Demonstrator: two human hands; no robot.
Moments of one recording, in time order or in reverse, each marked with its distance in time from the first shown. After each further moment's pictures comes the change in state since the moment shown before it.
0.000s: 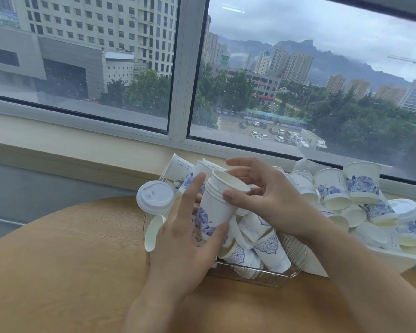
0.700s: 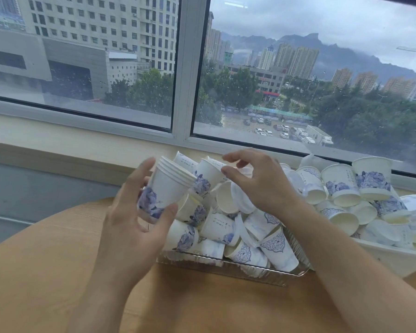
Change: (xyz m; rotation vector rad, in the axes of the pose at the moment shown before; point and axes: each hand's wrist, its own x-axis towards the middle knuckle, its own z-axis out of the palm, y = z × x) left_hand 0.013 -0.017 -0.067 0.061 0.149 -0.043; right_hand 0.044 0.022 0.016 -0.391 0.215 -0.050
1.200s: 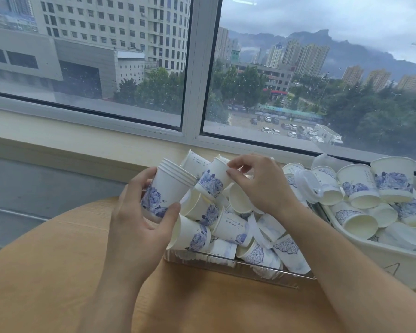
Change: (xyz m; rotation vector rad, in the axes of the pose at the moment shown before) left_hand 0.003 -0.018 -0.004 -0.006 0.071 -0.093; right_hand 0.009 0.000 0.029 -0.043 0.042 0.037
